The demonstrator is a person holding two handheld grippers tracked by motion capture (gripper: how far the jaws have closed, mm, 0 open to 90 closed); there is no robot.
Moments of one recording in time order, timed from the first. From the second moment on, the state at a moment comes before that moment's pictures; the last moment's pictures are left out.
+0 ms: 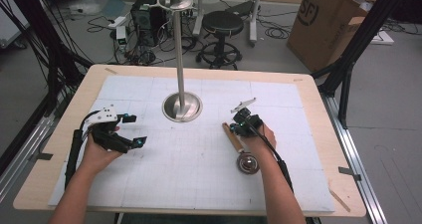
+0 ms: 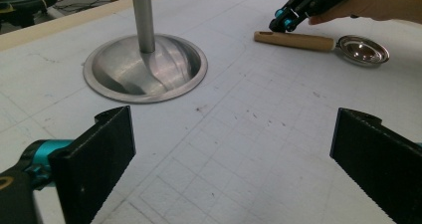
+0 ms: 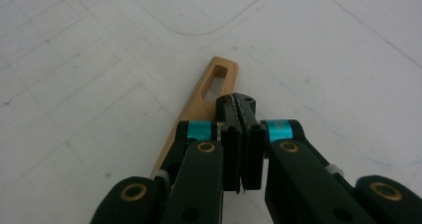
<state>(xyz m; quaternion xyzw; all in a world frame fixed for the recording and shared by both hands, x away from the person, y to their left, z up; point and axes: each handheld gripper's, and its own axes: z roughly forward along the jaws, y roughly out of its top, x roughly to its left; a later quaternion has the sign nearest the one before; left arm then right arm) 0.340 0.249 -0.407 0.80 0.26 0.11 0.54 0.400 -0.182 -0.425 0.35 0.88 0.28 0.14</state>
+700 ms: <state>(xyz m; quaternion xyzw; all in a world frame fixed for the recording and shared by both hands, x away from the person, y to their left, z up) 0.339 0.251 -0.405 0.79 0.26 0.12 0.54 0.379 -0.205 -0.389 0.36 0.85 0.36 0.13</state>
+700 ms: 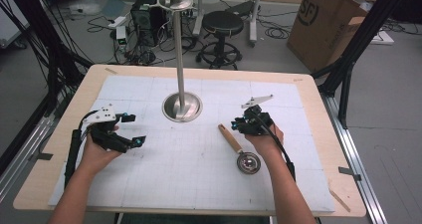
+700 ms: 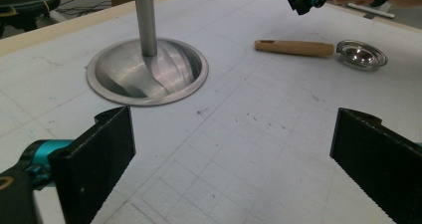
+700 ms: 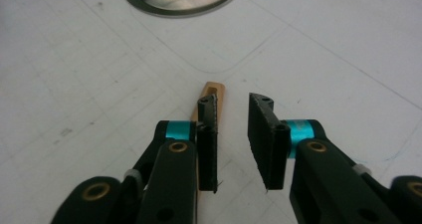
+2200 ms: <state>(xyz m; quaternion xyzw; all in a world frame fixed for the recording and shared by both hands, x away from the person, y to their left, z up) 0.339 0.251 -0.404 0.79 0.26 0.11 0.54 0.317 -0.242 -0.379 0.36 0.81 0.44 0.16</state>
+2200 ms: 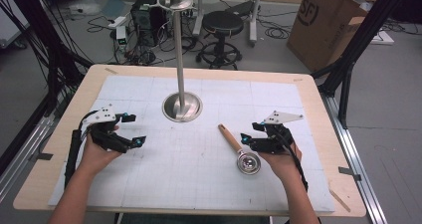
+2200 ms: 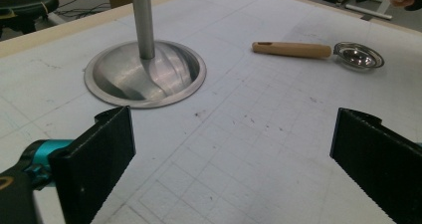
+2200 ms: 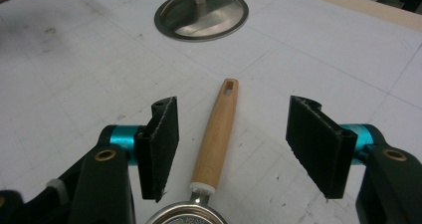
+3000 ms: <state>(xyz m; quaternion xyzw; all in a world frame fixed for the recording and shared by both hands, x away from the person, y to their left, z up) 0.340 0.253 -0.405 0.79 0.26 0.11 0.54 0.327 -0.217 -0.400 0.37 0.84 0.38 0.13</state>
